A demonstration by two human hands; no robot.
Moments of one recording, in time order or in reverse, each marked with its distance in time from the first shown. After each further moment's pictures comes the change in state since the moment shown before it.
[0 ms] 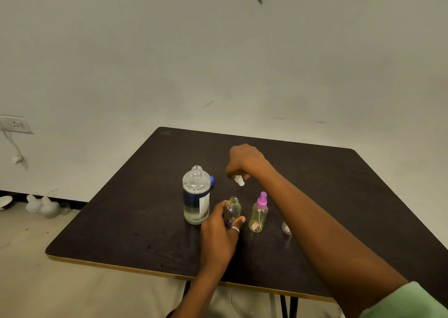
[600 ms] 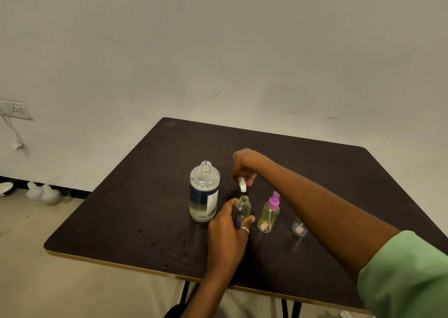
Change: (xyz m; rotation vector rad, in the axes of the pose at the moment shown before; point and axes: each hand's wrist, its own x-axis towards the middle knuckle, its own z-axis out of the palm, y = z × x) left_hand 0.001 -0.005 0.003 -0.014 -0.016 -0.025; right_hand 0.062 -0.002 0.041 0.033 -0.310 0.090
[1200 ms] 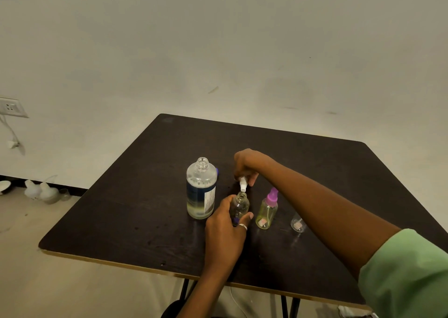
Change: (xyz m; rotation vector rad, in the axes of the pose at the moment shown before) left_hand 0.001 -0.002 0.000 -0.020 -0.019 0.003; right_hand 0.020 0.016 0.012 0.012 -0.019 0.027
